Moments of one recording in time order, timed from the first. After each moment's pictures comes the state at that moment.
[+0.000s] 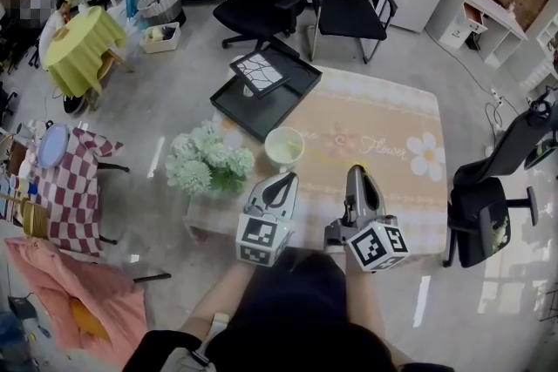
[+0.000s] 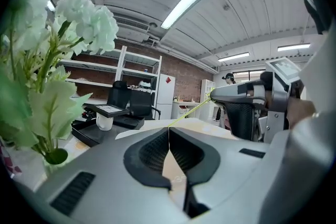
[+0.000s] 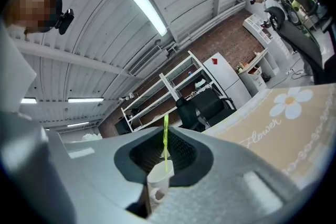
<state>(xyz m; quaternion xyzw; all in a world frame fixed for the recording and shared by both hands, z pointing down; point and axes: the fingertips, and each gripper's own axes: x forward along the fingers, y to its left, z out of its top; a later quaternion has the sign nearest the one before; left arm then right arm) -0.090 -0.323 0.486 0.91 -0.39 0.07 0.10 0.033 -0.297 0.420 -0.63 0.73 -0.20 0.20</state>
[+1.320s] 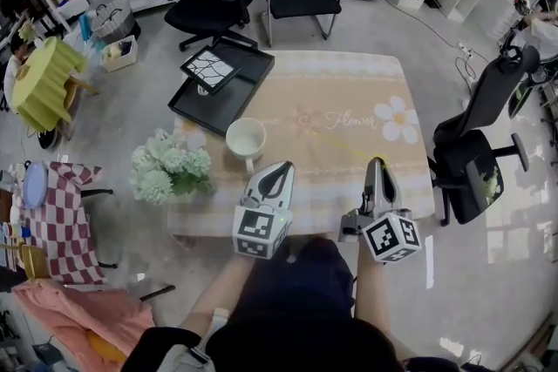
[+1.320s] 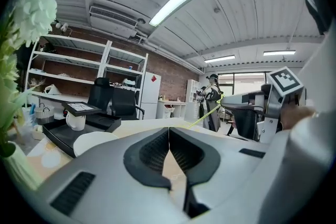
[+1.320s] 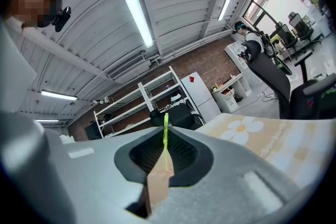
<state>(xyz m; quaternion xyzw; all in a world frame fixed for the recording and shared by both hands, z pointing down) -0.026 -0.300 0.483 0.94 -0.31 0.07 0.10 0.139 -0.228 0.428 -0.74 0.62 -0.16 0.20</state>
